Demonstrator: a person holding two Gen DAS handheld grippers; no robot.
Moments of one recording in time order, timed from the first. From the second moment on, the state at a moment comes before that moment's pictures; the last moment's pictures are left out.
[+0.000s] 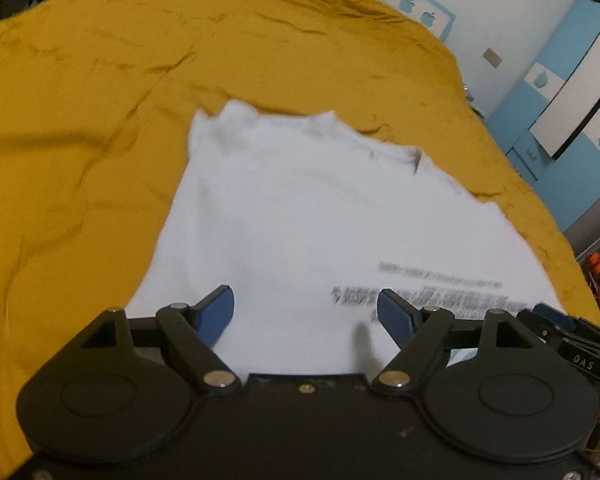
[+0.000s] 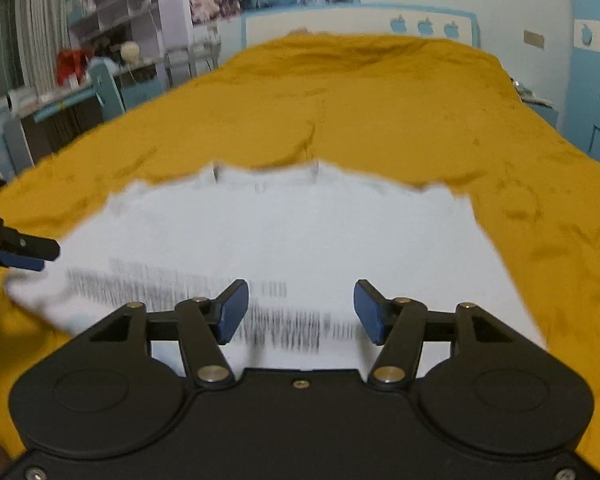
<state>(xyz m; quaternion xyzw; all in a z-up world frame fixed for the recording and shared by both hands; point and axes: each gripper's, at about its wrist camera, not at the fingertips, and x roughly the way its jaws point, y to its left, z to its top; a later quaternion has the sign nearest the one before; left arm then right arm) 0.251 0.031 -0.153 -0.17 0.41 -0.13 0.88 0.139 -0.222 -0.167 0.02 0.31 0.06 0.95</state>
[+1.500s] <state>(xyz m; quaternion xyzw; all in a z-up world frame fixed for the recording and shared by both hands) 0.247 0.102 -0.171 -0.40 0.39 -0.09 0.82 0.095 -0.257 -0.173 0.15 0.29 -0.18 0.93</state>
